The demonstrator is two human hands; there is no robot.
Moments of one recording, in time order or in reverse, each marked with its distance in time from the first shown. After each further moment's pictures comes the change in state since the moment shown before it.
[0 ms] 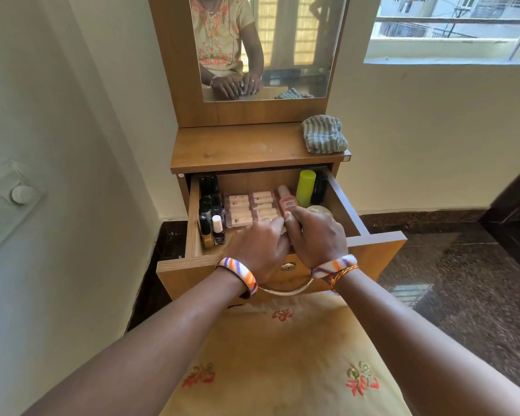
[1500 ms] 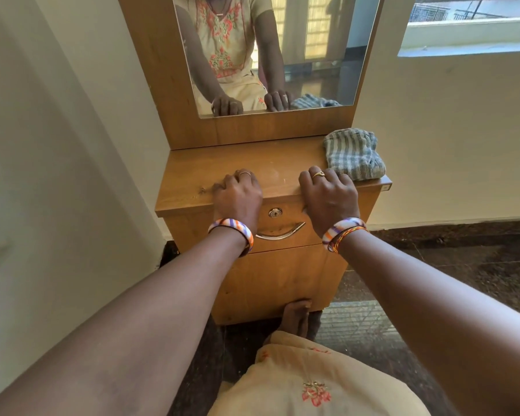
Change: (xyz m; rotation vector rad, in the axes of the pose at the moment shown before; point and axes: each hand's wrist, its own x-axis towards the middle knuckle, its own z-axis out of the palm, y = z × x) left_hand 0.154 -0.083 0.009 0.682 0.006 -0.249; right_hand 0.154 0.047 0.061 -0.600 0.033 -0.215
